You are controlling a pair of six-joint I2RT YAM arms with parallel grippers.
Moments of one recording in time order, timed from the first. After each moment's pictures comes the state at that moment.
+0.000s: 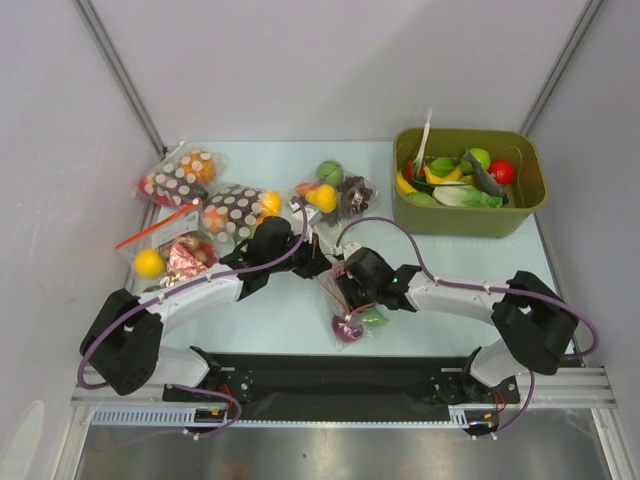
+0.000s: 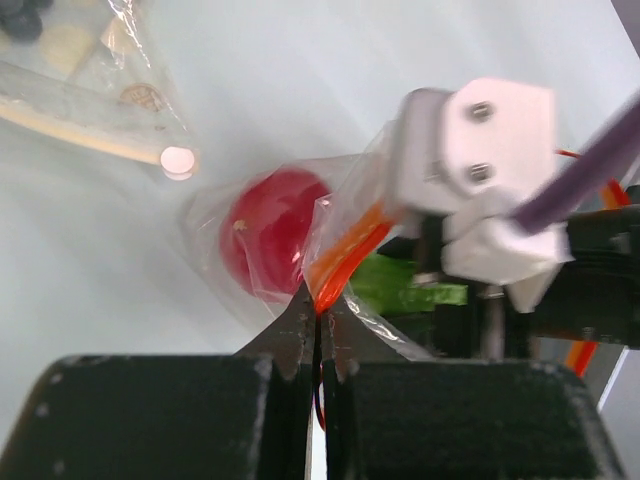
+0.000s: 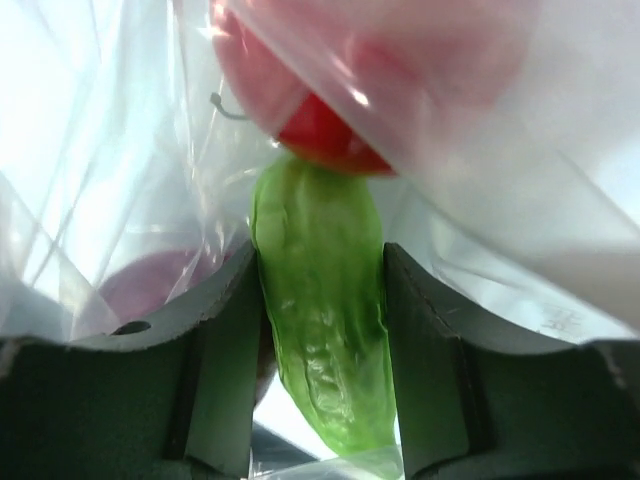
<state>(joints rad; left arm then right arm) -0.66 1.34 0.74 0.07 0.31 -0.34 0.92 1.52 0.82 -0.27 0.08 0.30</state>
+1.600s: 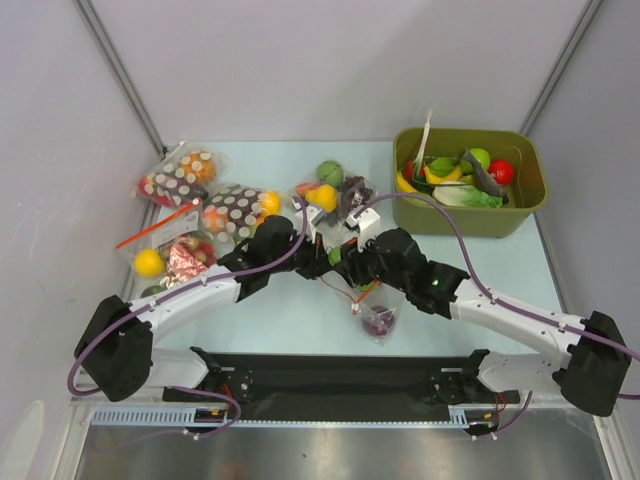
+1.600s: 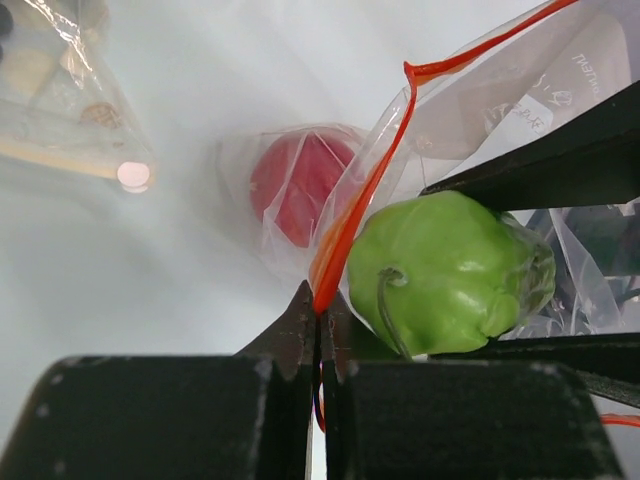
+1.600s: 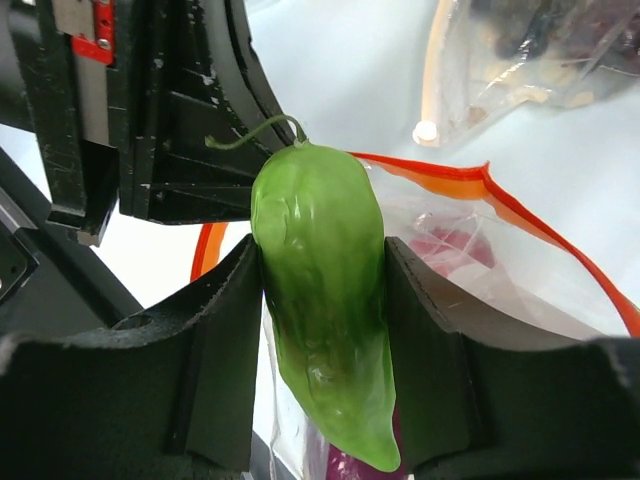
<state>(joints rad) -0.71 1.30 0.78 0.01 0.32 -0.36 0.93 1.17 0.85 -0.11 0.09 0.18</state>
